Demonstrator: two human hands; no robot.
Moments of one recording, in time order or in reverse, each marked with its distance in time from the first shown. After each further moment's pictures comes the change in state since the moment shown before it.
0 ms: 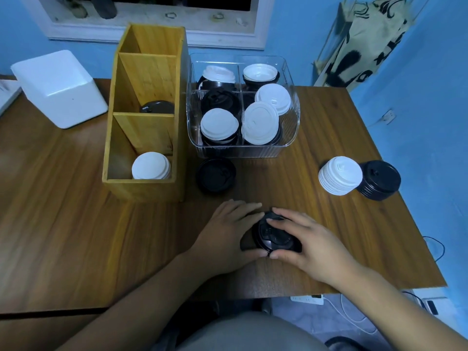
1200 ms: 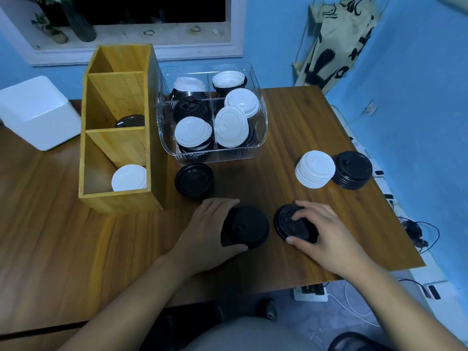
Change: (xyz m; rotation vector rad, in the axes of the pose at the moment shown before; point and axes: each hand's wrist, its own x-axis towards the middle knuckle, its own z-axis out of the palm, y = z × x) left_hand 0.011 0.012 -0.019 -0.044 -0.106 -0.149; right_hand -0.042 0.038 -0.026 0.081 0.192 0.216
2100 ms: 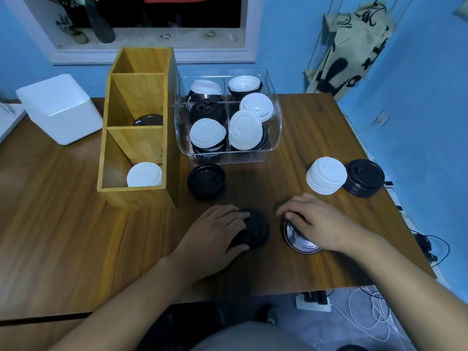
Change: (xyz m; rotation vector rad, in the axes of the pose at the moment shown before) left_hand -0.011 0.000 -0.011 0.313 0.012 0.225; right_hand 0.063 -0.022 -0.010 -0.170 -0.342 -0.168
